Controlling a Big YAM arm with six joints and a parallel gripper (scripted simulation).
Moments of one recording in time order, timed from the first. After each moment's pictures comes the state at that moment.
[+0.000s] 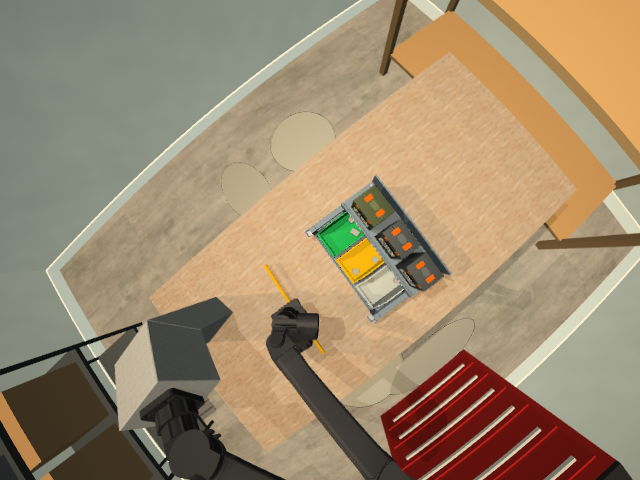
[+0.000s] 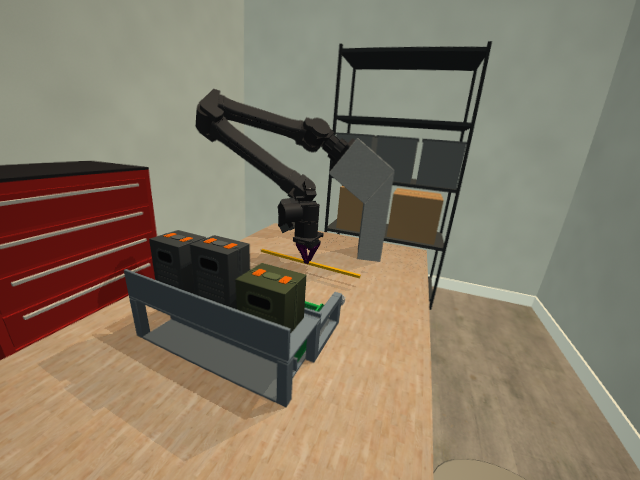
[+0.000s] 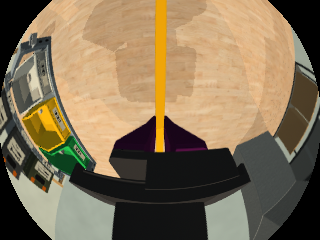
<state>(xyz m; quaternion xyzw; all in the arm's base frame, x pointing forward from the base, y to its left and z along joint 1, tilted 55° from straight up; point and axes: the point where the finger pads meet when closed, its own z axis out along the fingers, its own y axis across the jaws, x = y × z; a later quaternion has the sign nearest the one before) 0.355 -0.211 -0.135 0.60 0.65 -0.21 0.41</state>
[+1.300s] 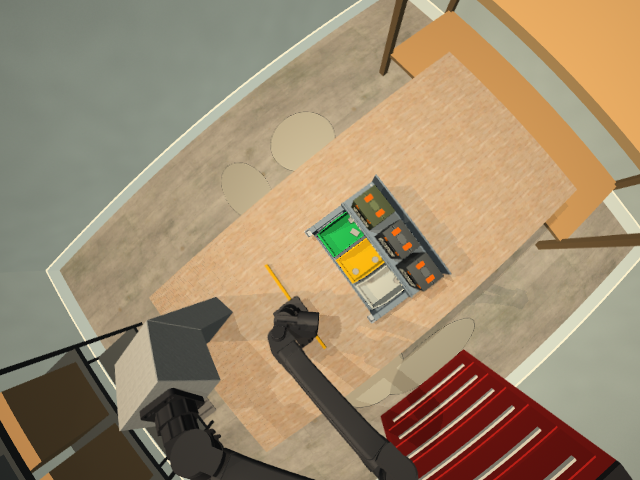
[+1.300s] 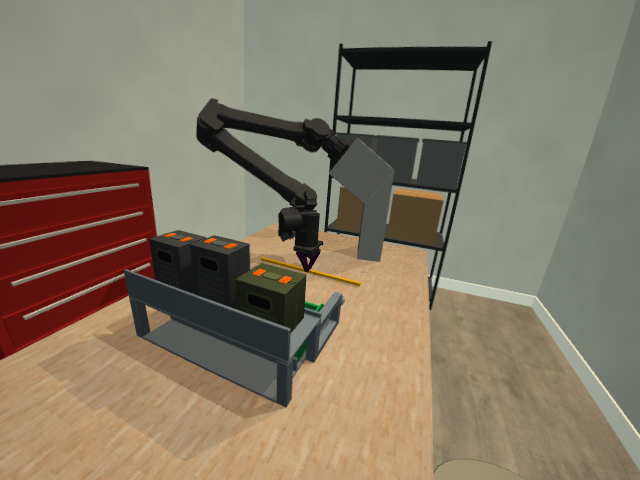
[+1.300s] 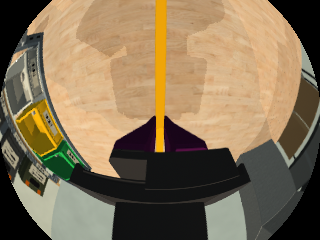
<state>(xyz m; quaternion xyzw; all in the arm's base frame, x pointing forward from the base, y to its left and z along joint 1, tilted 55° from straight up) 0.364 -0.232 -0.154 0.59 0.66 -0.21 0.41</state>
